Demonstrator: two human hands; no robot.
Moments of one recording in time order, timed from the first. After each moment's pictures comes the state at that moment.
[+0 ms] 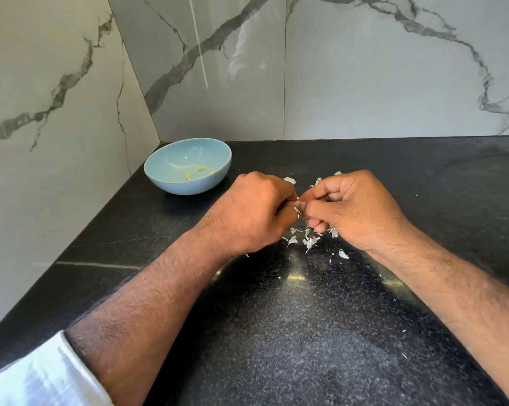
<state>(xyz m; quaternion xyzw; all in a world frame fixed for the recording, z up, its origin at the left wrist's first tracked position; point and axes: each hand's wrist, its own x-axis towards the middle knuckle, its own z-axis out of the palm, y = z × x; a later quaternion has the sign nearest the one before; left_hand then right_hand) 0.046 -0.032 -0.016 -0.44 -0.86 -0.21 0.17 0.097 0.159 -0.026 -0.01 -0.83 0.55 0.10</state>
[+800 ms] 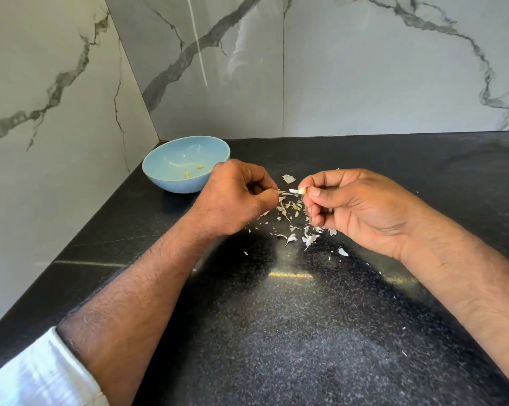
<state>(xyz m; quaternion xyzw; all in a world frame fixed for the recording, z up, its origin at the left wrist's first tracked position) 0.035 -0.048 -0.012 -0.27 -0.87 -0.40 0.05 0.099 0.172 -0.012 0.01 -0.62 0.78 -0.10</state>
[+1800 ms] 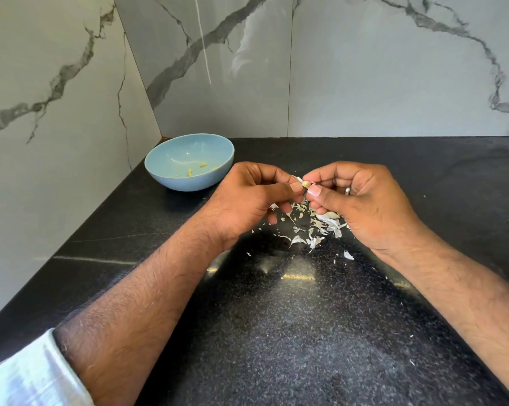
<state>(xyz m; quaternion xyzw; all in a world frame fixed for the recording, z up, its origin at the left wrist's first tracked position) 0.038 -0.035 -0.020 -0.22 -0.73 -0.64 -0.12 0.090 0.168 -0.032 0.08 -0.77 0.61 0.15</state>
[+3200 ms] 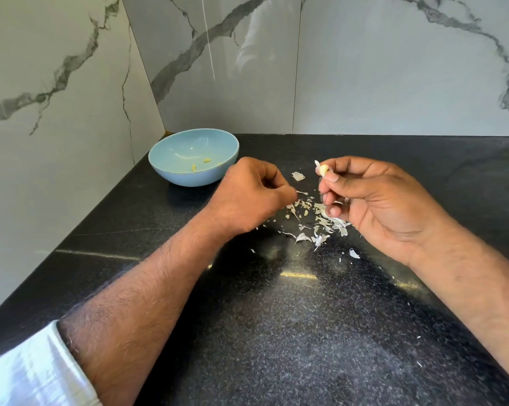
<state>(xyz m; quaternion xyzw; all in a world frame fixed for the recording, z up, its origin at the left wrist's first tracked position) 0.034 -0.040 -0.019 -0.19 -0.87 -0.46 -0.02 0.098 0.166 -0.016 0.03 -0.61 0.79 -0.01</state>
